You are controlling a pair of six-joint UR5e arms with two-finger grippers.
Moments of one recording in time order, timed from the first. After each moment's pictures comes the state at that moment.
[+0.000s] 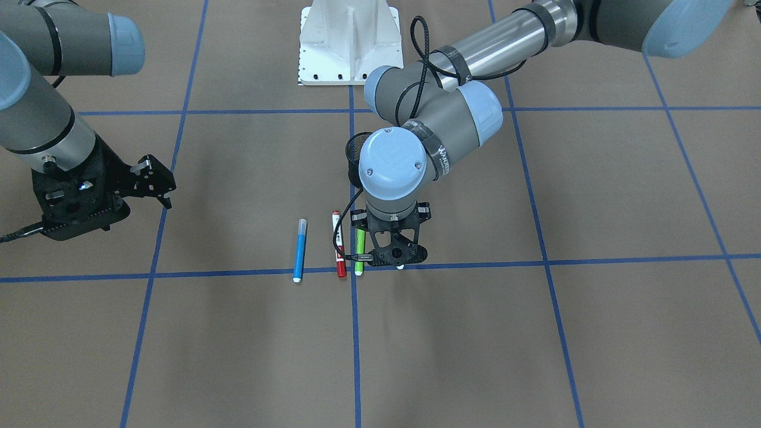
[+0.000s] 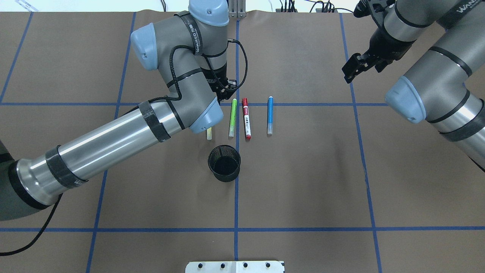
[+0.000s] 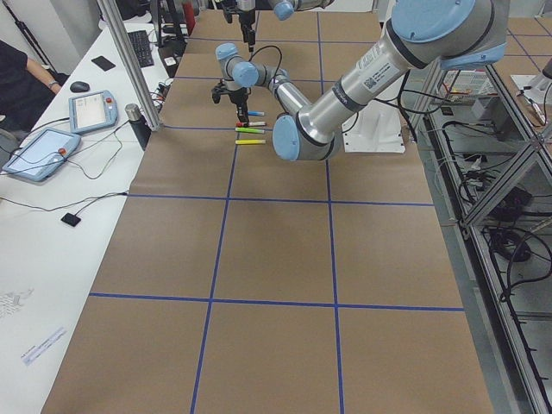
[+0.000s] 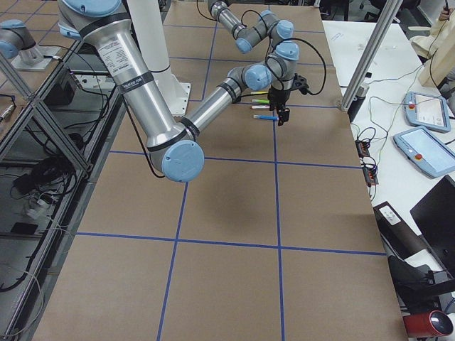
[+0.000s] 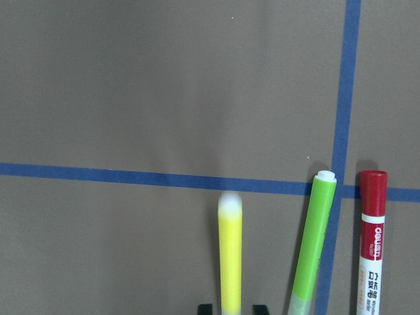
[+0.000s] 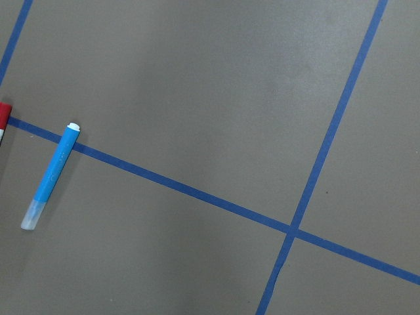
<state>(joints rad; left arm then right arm) -0.72 -2.62 -1.17 -1.44 -2.14 -1.00 1.01 -1.06 1.80 -1.77 2.19 0.39</state>
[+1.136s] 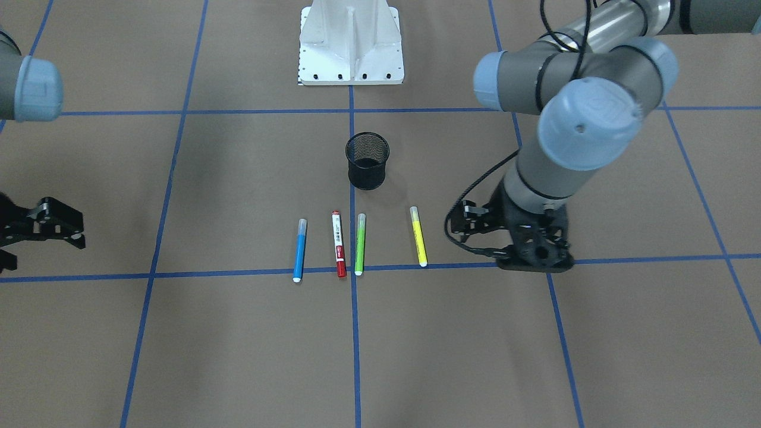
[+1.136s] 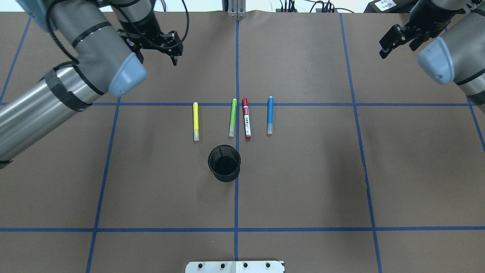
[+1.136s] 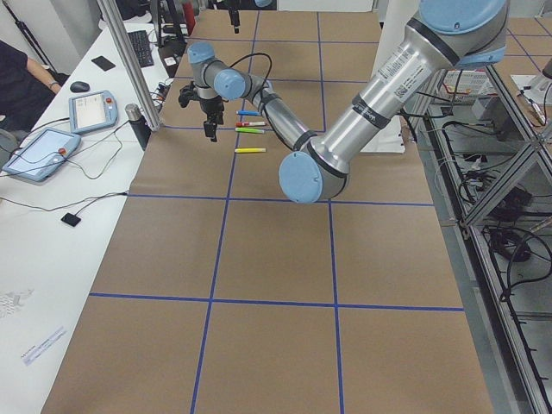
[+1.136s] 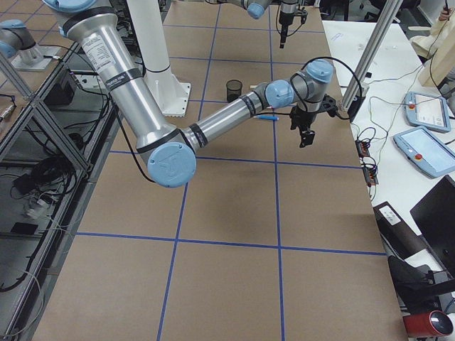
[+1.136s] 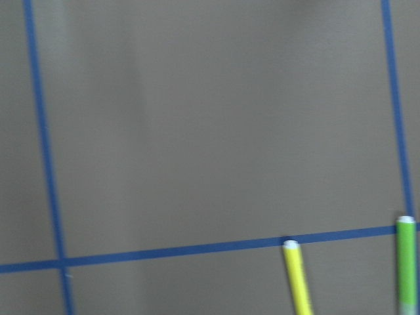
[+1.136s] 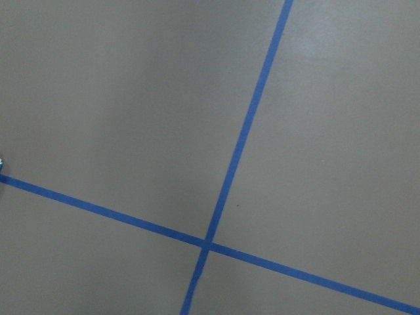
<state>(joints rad) -1.03 -2.29 -1.56 -1.39 -2.22 -0.57 1.25 -1.06 1.58 -1.75 2.31 0.14</state>
